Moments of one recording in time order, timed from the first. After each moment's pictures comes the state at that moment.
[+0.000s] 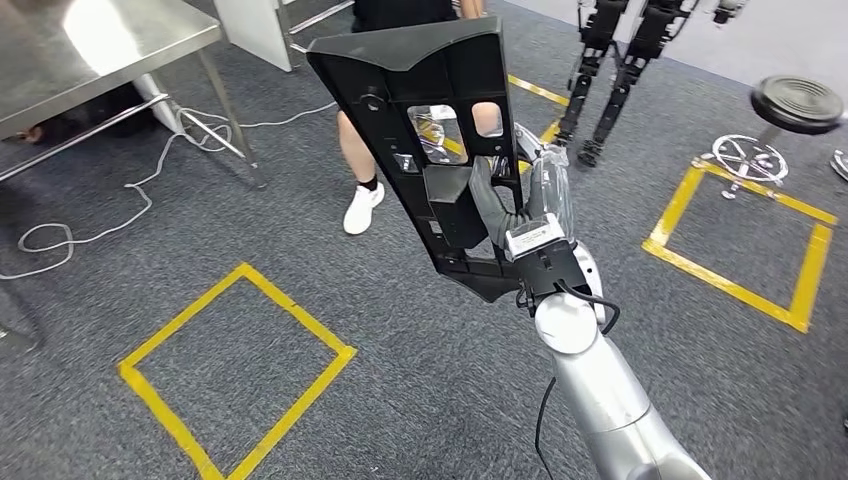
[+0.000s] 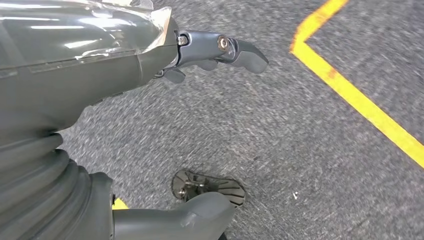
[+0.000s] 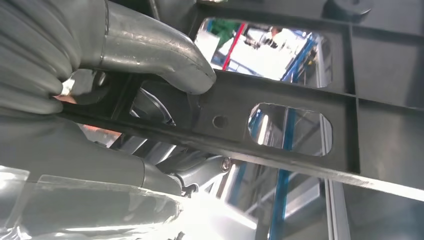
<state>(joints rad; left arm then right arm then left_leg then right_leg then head) -0.09 -0.11 1.00 -0.21 -0.76 0.14 -0.53 -0.53 -0.02 0.42 -1.52 0.28 -0.30 -0.39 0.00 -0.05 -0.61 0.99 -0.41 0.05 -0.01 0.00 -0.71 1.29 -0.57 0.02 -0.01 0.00</state>
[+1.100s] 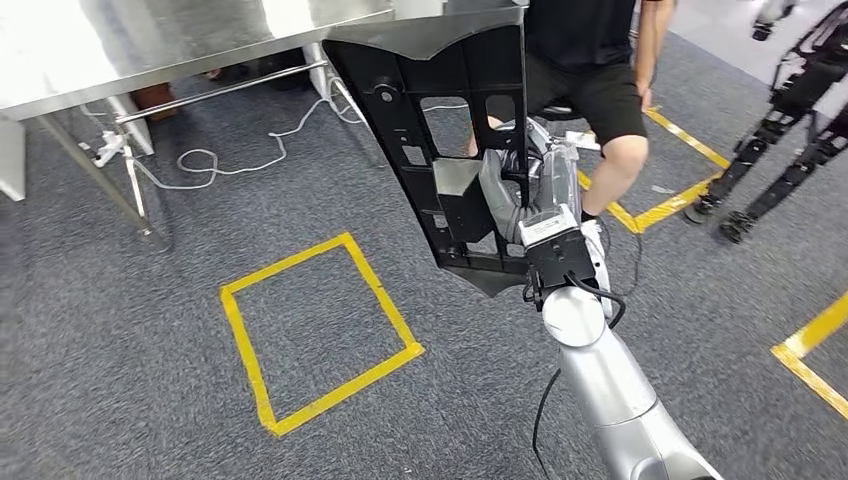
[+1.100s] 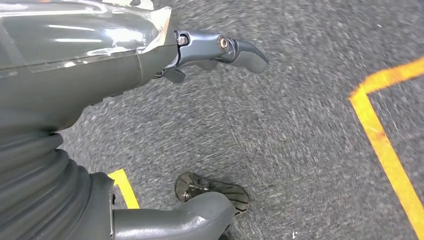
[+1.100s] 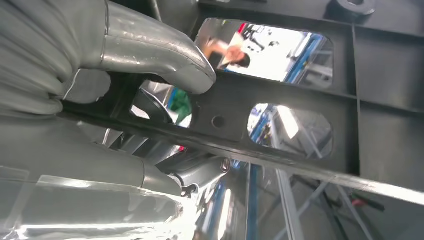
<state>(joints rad) -0.09 -0.11 1.00 -0.21 -0.76 0.16 -0.52 -0.55 -0.04 0.42 -1.51 0.25 -0.31 -0.39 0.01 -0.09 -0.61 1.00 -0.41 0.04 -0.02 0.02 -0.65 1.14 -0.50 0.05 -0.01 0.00</state>
